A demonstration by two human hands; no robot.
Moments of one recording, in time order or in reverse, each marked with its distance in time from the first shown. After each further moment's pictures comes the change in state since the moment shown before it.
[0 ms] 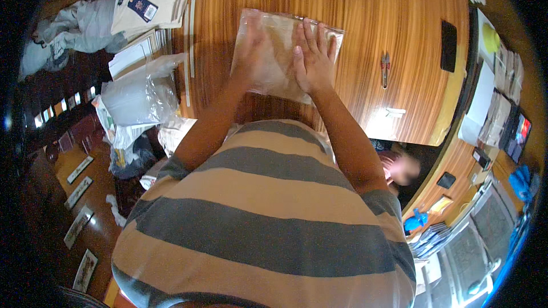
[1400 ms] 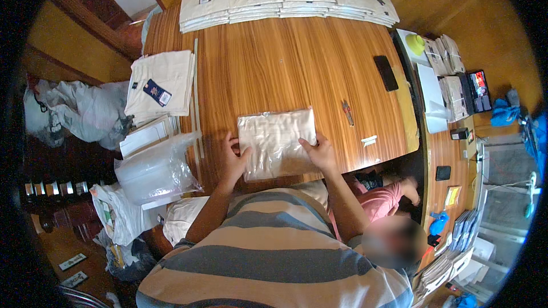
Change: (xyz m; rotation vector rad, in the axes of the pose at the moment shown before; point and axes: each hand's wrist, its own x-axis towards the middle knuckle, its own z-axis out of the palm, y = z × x) left_hand -0.099 -0.042 -0.059 -0.342 0.073 -0.250; right_hand -0.105 -0.015 -0.036 0.490 0.211 0.533
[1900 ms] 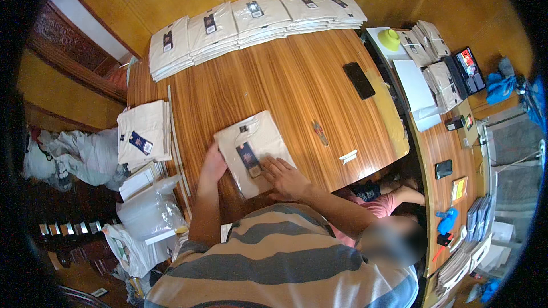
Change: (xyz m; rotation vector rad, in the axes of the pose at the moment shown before) left_hand 0.122 0.021 0.037 -0.780 -0.464 -0.277; right_hand 0.013 -0.028 -0.027 -0.690 -0.404 -0.931
